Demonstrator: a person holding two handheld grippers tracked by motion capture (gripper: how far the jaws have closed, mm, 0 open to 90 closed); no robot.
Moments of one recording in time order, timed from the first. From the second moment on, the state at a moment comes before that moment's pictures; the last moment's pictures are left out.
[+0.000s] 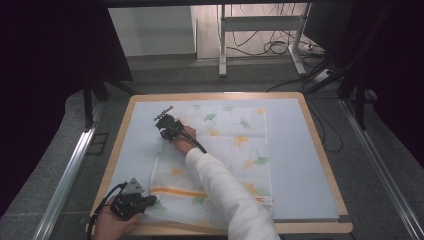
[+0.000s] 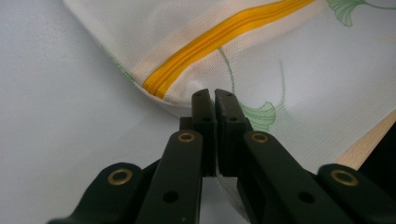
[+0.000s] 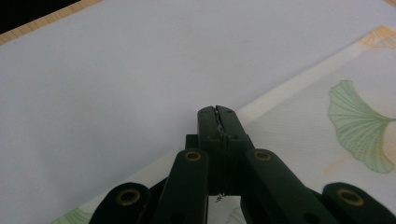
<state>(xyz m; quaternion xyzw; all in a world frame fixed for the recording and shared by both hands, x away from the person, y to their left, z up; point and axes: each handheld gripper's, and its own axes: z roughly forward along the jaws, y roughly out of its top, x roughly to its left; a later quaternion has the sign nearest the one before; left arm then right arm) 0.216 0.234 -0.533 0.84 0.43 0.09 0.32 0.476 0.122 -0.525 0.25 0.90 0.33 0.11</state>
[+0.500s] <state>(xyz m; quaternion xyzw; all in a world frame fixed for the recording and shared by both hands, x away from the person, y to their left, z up) 0.215 0.232 -0.533 0.84 0.43 0.09 0.32 0.422 -0.005 -0.476 0.25 0.90 0.35 0.11</state>
